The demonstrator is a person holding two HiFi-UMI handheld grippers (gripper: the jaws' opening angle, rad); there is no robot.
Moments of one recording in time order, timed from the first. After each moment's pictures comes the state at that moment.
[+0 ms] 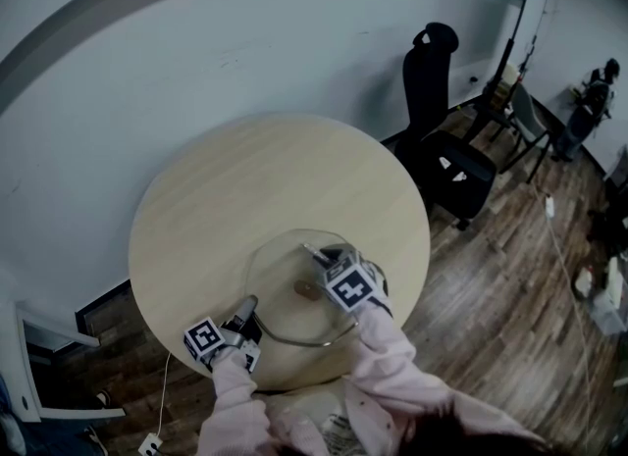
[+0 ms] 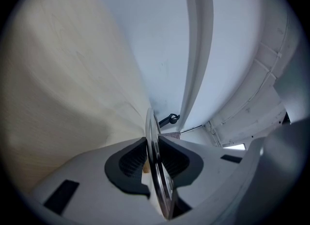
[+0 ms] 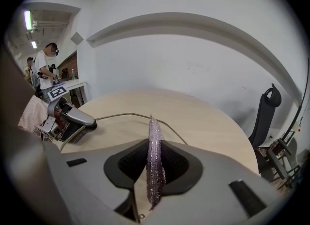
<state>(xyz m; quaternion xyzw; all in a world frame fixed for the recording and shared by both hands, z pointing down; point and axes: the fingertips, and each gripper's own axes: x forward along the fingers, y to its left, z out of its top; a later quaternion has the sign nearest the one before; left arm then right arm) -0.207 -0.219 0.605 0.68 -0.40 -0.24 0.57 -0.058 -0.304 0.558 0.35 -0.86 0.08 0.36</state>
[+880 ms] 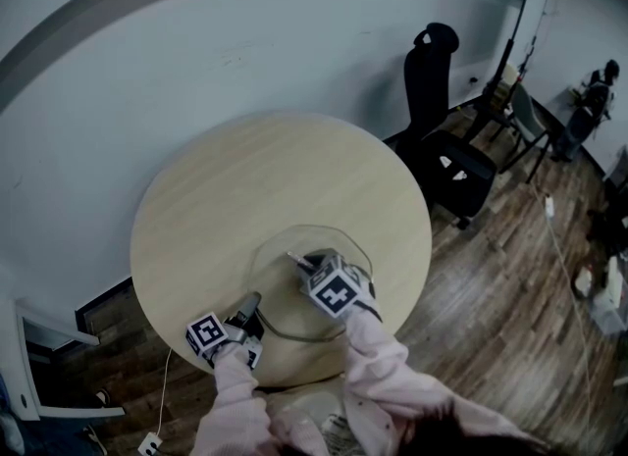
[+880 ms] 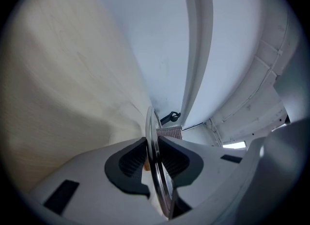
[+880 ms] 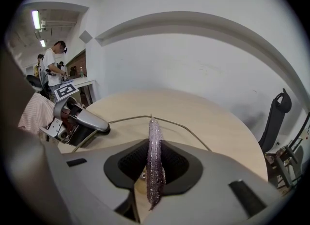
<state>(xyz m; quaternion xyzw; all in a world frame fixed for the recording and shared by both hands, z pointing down) -0.208 -0.218 0.609 0.68 -0.40 -0.23 0.57 -0.102 -0.277 0.564 0.31 -0.87 0.07 0.37</state>
